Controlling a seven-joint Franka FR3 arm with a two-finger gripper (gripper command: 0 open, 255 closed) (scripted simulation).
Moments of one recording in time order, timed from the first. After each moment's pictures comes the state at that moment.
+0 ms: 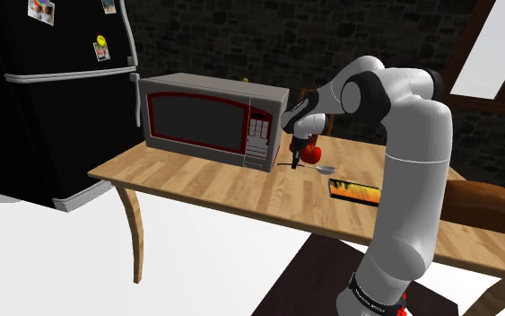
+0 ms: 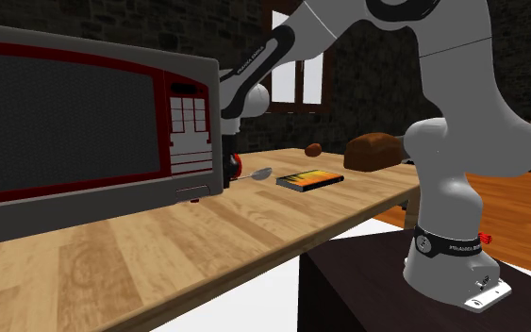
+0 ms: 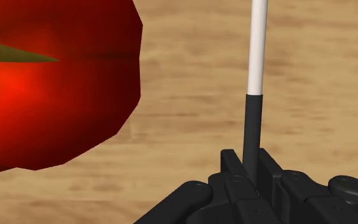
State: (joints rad) arm -0.07 0.26 -0.63 -2.06 0.19 2.34 -1.24
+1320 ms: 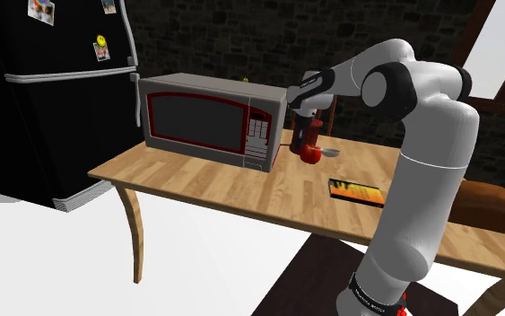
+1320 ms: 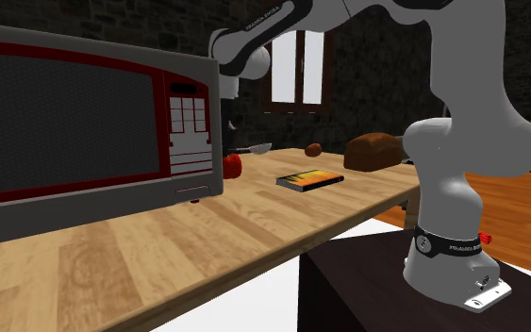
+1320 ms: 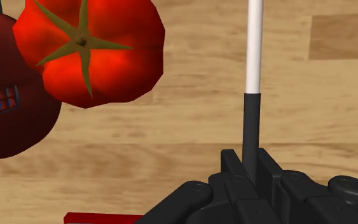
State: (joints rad) arm -0.03 0.12 -0.66 -1.94 0.07 2.10 -1.16
